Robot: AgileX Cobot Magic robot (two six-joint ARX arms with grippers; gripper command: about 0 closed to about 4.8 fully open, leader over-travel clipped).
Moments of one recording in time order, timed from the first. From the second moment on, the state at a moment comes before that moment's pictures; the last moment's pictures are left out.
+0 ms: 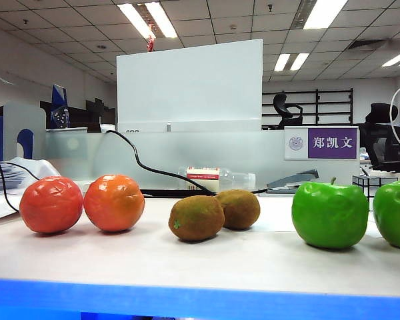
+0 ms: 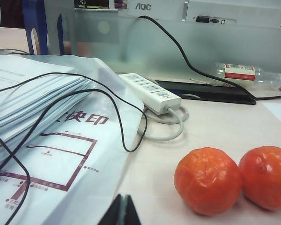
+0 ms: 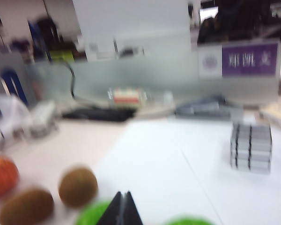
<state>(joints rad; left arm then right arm) 0.02 0.00 0.01 -0.03 0.07 -0.02 0.42 0.00 0.05 0.01 0.14 0.15</state>
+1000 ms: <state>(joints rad) 0.02 0.00 0.01 -0.04 0.07 -0.02 -0.03 0.00 0.01 -0.06 0.18 0.12</state>
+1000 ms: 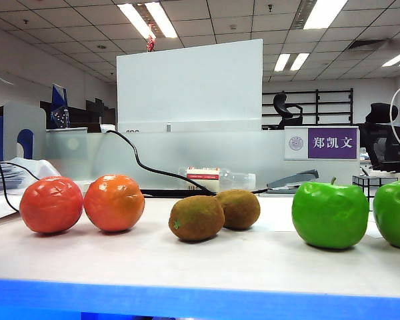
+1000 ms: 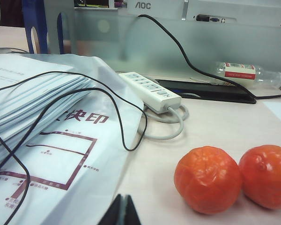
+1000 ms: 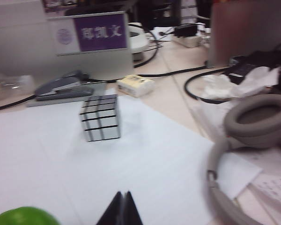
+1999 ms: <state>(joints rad) 0.02 0.00 0.01 -0.04 0.07 -0.02 -0.08 0.00 0.01 -0.06 0.11 0.12</state>
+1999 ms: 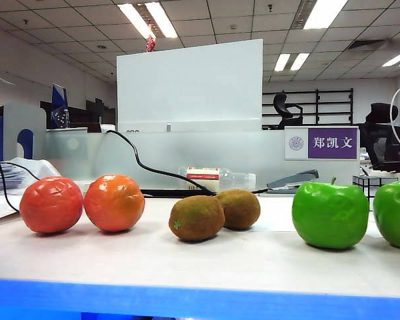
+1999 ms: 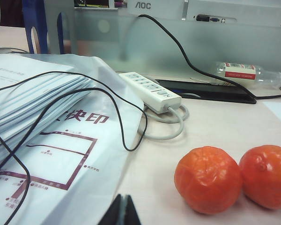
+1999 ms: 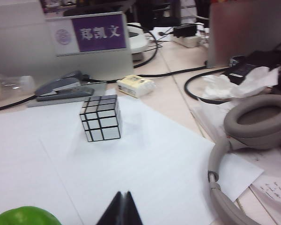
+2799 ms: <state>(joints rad) 0.02 0.00 0.01 -0.04 0.07 -0.02 -0.08 0.00 0.01 -0.03 0.04 0.12</state>
